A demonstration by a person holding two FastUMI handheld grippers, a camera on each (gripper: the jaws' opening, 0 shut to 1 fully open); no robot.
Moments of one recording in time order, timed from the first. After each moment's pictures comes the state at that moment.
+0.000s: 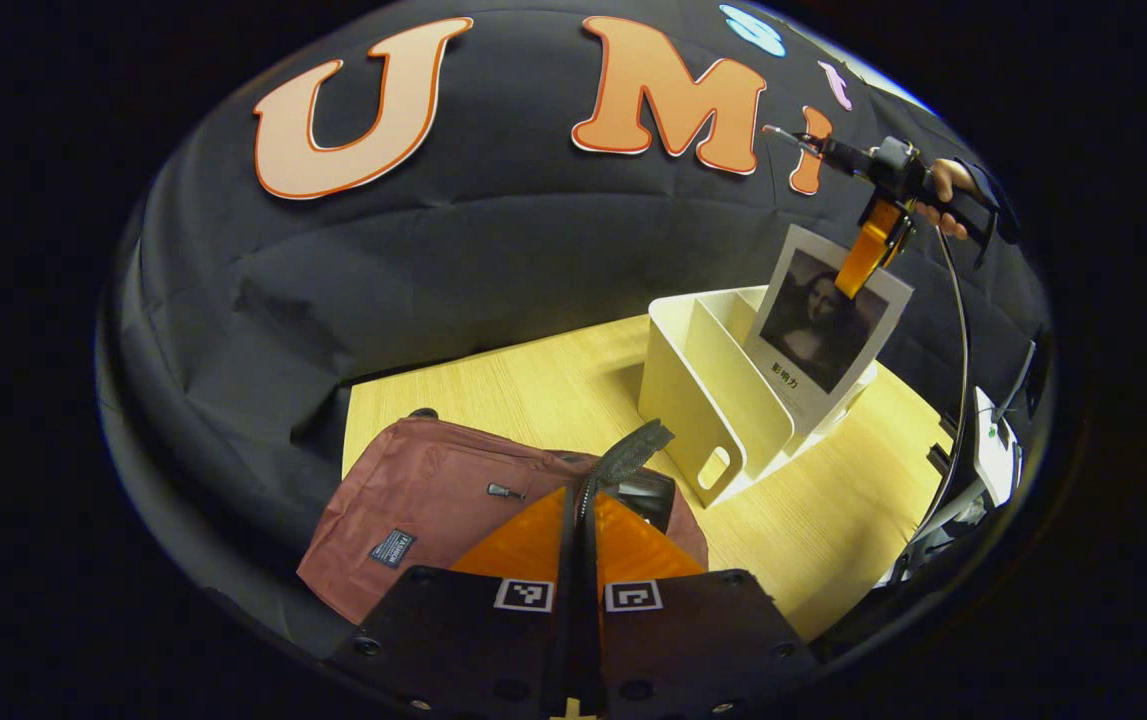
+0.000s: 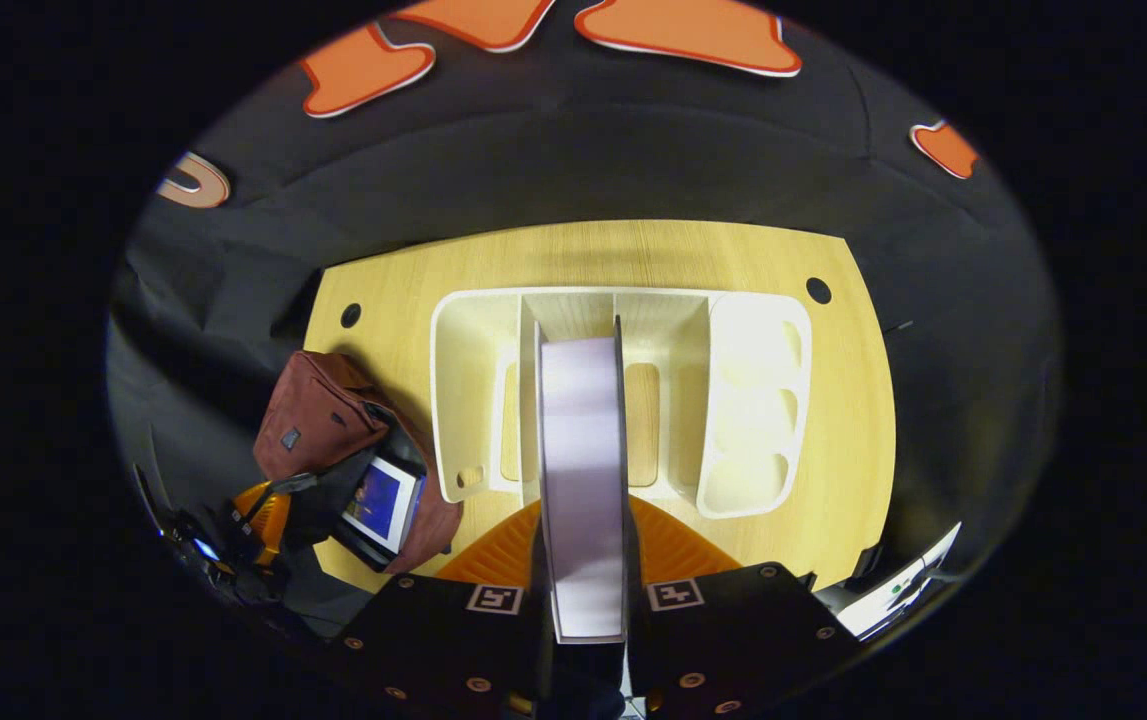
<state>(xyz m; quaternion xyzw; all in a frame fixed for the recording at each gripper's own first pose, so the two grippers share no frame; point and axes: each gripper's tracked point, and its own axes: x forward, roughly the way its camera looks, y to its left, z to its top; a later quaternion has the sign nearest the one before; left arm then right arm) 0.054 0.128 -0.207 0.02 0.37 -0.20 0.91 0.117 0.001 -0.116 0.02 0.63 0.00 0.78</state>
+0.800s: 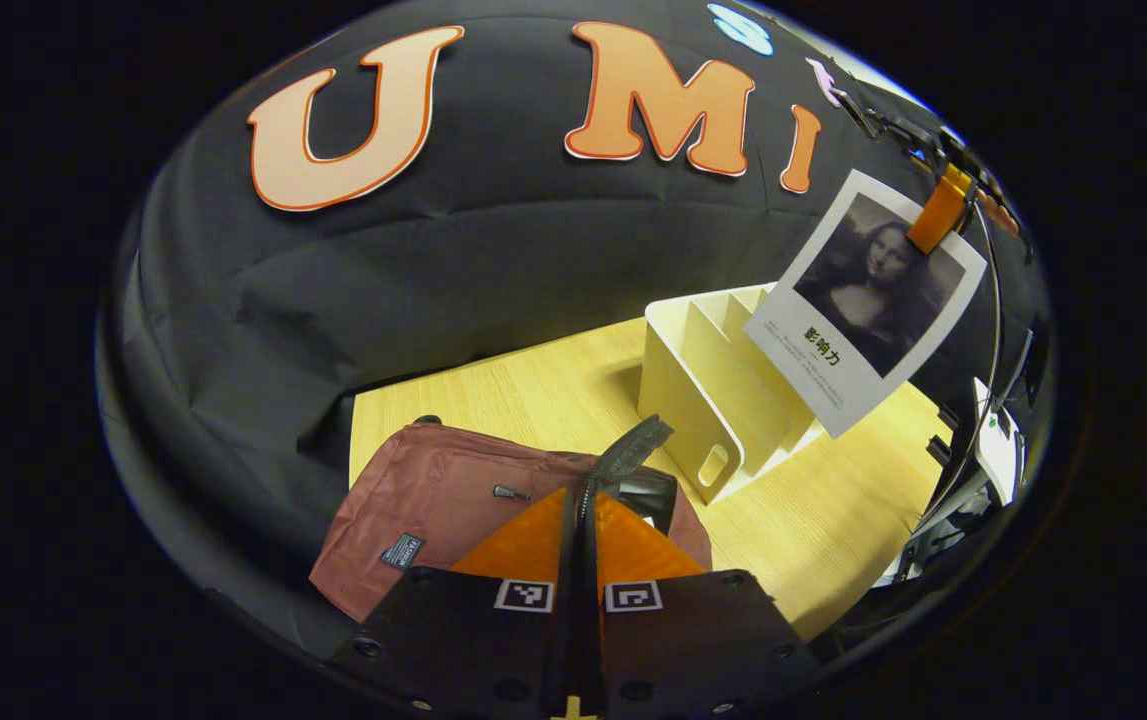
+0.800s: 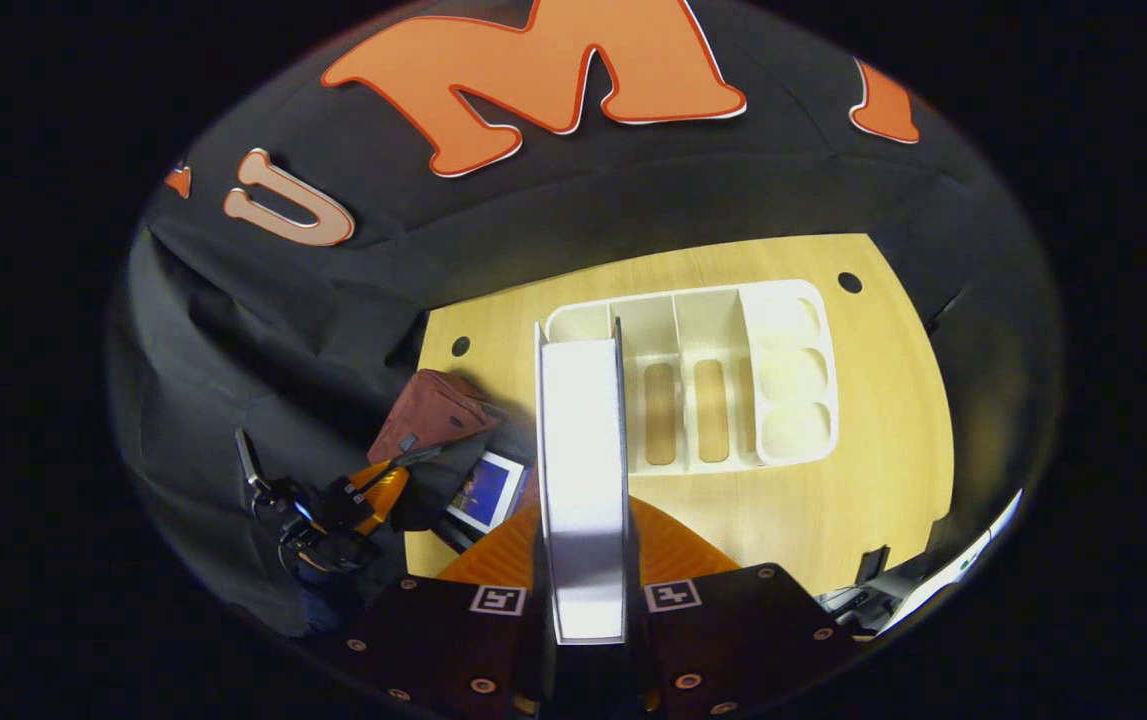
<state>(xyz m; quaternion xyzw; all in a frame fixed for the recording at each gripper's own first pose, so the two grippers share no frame) 0.049 0.132 -0.202 0.04 0.36 -0.21 0.91 0.043 0.044 -0.049 0.14 0.56 0.08 0.81</state>
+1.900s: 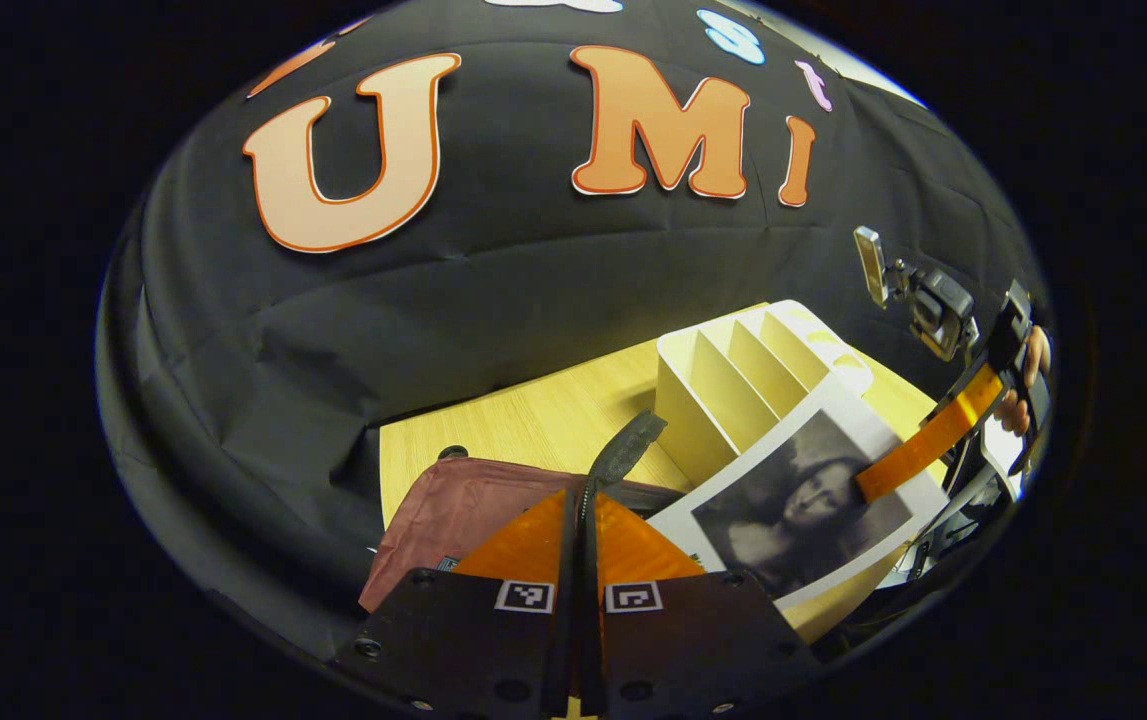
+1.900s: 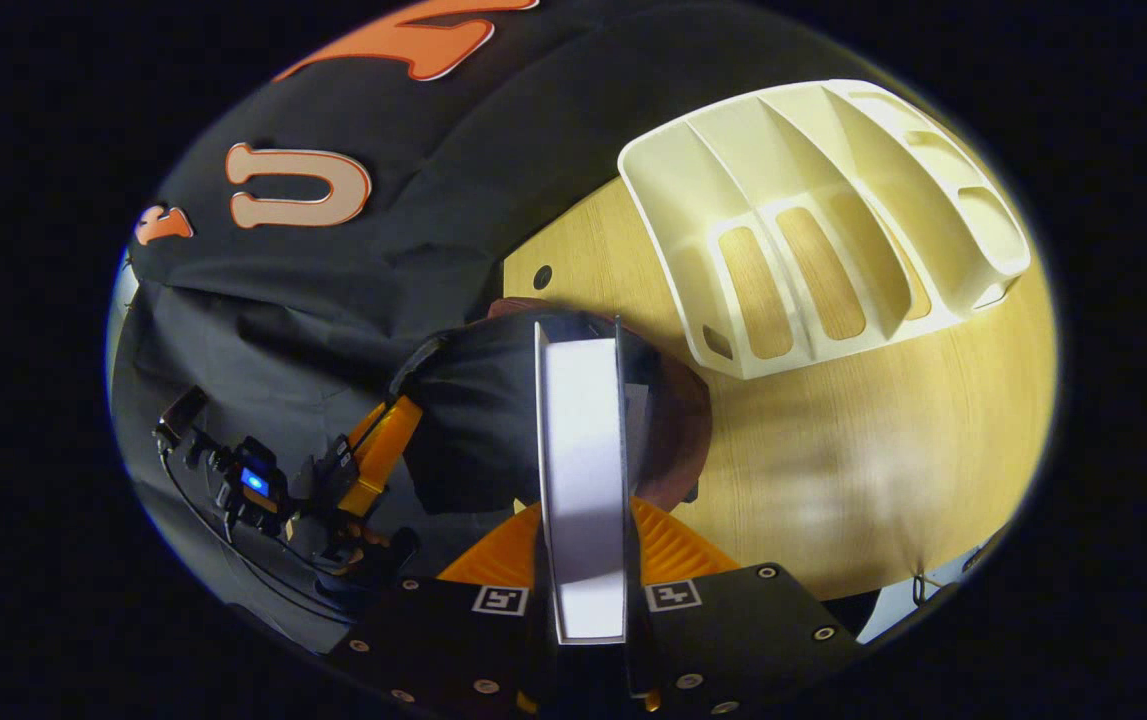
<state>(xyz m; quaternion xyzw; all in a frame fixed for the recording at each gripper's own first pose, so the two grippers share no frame) 0.061 0.150 -0.160 0.06 0.33 -0.20 0.92 -0.017 0.192 -0.190 0.32 0.58 0.16 0.73</state>
